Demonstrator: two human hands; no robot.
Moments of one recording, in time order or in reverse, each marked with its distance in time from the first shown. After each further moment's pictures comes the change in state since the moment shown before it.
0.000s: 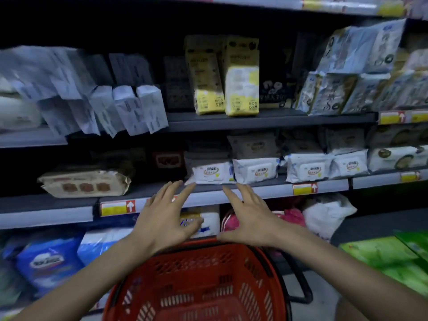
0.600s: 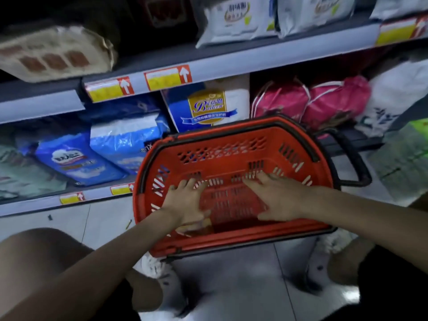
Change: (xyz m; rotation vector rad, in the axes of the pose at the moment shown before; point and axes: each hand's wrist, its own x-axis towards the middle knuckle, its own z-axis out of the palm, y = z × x) left_hand -0.128 -0.066 0.231 0.258 -0.757 -0.051; right_hand -0.010 0.021 0.226 -0.170 -0.530 -0.113
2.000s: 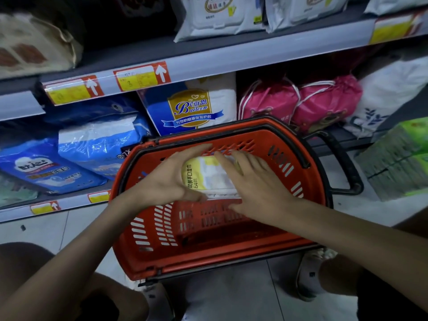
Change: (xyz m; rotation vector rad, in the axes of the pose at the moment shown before) left_hand 0.011 -0.011 -0.097 -0.936 0.096 0.311; right_hand 0.025 -0.001 0.000 0.040 0.558 -0.029
